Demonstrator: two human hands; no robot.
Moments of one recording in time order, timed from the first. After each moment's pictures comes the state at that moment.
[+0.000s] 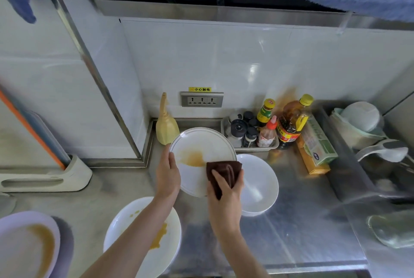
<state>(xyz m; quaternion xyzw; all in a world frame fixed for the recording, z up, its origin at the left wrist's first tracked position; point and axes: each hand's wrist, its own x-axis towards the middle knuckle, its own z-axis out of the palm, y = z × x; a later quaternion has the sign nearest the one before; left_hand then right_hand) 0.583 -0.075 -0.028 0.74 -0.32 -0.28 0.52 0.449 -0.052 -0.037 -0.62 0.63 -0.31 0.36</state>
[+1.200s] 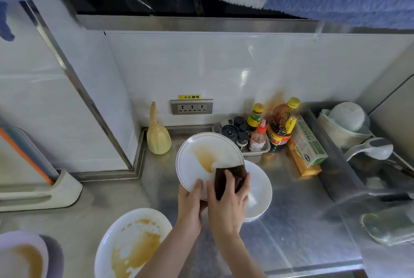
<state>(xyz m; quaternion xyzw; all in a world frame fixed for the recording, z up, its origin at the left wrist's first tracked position) 0.509 -0.061 -0.039 0.54 -0.10 -0.54 0.64 0.442 -0.068 -0.047 -0.57 0.70 -0.32 0.28</state>
